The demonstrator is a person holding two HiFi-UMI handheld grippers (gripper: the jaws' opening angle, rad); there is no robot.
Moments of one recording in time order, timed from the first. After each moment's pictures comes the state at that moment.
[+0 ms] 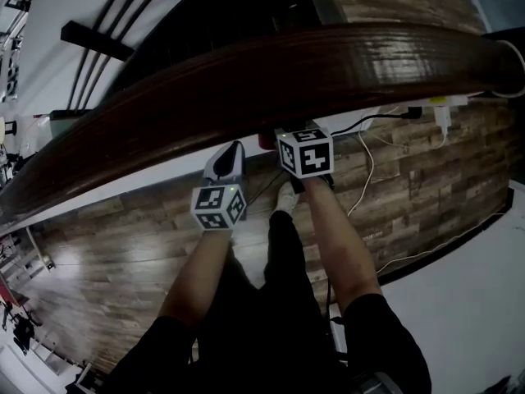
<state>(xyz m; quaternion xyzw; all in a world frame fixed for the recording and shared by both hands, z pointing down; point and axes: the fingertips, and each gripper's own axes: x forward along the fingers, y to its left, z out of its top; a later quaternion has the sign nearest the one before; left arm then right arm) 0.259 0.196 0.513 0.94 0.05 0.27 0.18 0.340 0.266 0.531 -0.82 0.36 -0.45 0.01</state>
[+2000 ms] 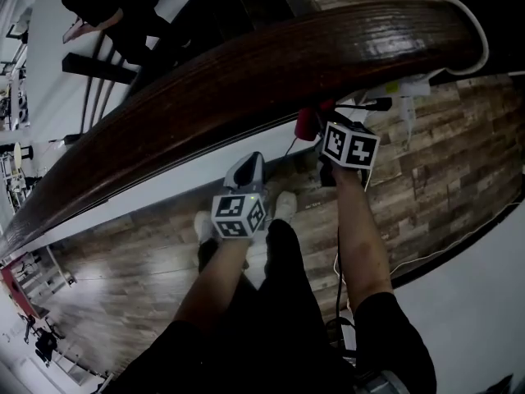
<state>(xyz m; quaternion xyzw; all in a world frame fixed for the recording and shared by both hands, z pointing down) 0.290 0.307 0.515 0.94 0.10 0.30 0.16 0.420 0.442 0.531 -0.86 0.22 -0.44 0.14</state>
